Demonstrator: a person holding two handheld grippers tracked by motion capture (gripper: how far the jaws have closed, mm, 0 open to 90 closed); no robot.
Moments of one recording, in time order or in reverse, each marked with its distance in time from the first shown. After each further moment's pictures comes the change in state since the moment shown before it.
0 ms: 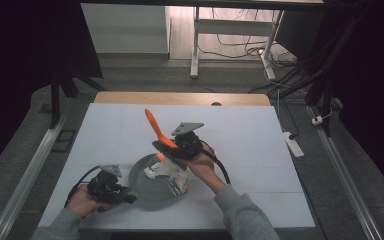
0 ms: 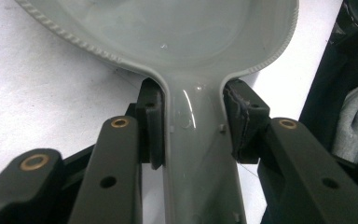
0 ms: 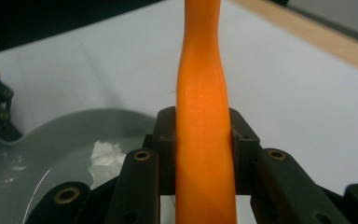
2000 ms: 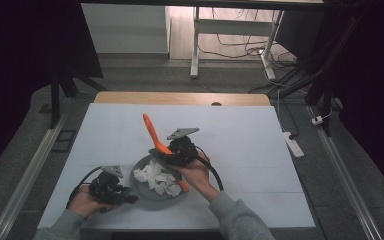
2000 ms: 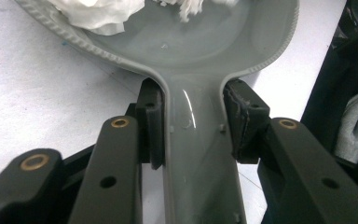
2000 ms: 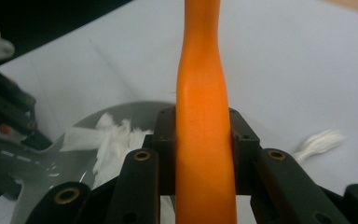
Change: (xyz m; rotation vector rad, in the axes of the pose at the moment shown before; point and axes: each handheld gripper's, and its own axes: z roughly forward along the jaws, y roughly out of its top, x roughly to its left) left arm -0.003 0.001 0.003 -0.006 0.013 -0.006; right arm 0.020 -0.005 0.008 0.061 0.017 0.129
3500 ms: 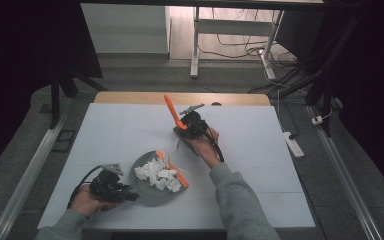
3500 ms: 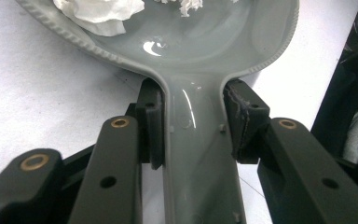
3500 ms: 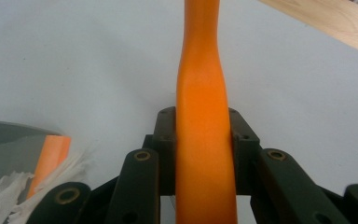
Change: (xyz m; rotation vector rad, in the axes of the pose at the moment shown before) left arm 0.004 0.001 0.003 -0.032 0.017 -0.045; right arm -0.093 0.022 0.043 0.166 -0.246 0.016
